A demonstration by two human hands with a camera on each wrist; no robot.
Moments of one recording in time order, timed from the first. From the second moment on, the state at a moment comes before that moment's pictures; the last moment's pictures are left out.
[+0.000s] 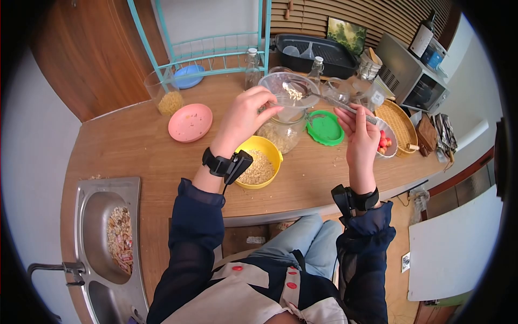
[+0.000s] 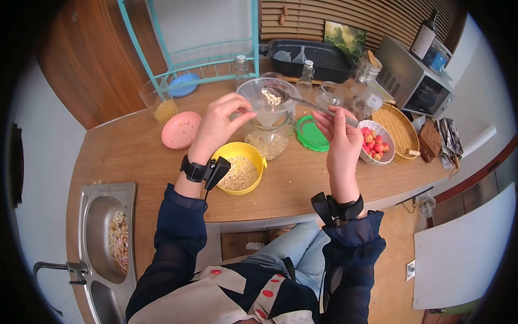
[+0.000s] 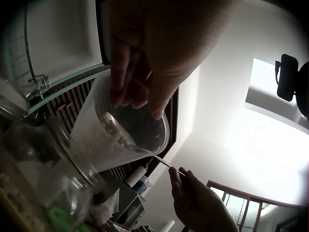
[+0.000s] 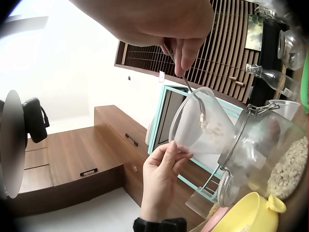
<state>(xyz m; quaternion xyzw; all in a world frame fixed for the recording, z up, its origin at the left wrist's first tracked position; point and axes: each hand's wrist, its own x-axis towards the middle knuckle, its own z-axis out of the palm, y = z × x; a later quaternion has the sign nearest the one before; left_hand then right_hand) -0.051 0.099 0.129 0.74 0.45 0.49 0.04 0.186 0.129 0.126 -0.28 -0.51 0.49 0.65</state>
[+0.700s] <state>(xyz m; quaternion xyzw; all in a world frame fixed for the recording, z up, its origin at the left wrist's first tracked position) 0.013 0.006 0.108 0.85 0.36 0.37 0.08 0.175 0.086 0.130 -0.18 -0.80 -0.06 0.57</state>
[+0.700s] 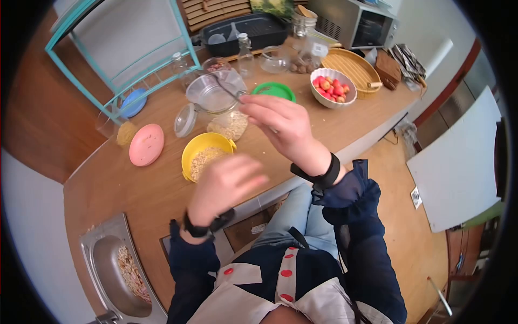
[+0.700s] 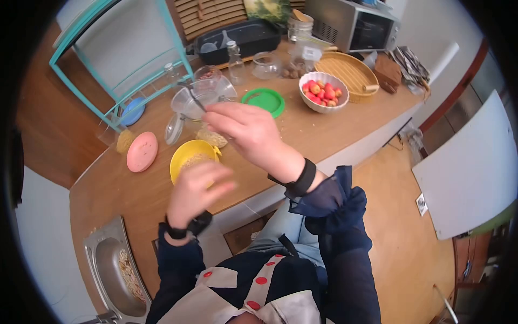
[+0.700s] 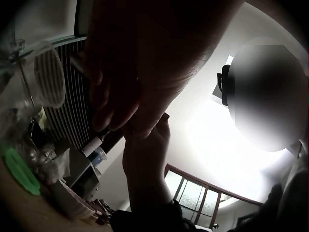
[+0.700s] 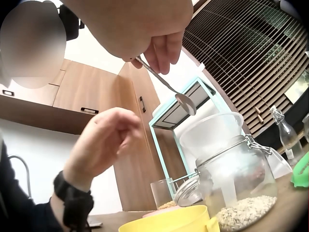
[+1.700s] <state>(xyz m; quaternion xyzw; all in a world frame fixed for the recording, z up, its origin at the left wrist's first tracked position) 0.002 -0.042 0.043 0.70 0.51 0.50 0.09 0.172 0.030 0.043 -0.25 -0.82 0.19 0.49</state>
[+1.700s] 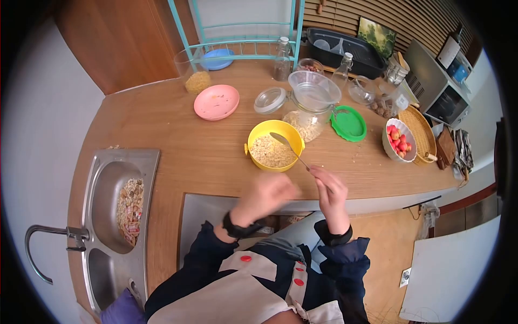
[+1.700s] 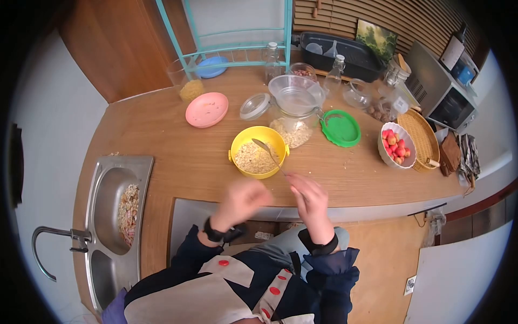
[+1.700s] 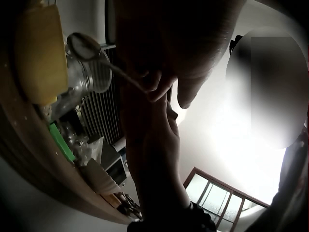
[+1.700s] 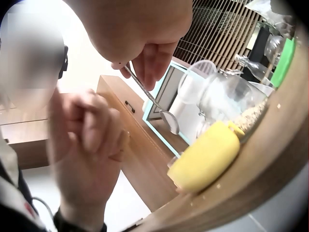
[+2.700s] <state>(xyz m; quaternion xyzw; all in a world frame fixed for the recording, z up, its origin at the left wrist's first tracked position) -0.057 -0.001 0.027 0.50 0.71 0.47 0.15 0.189 0.051 0.080 -0.13 -0.93 0.03 0.35</state>
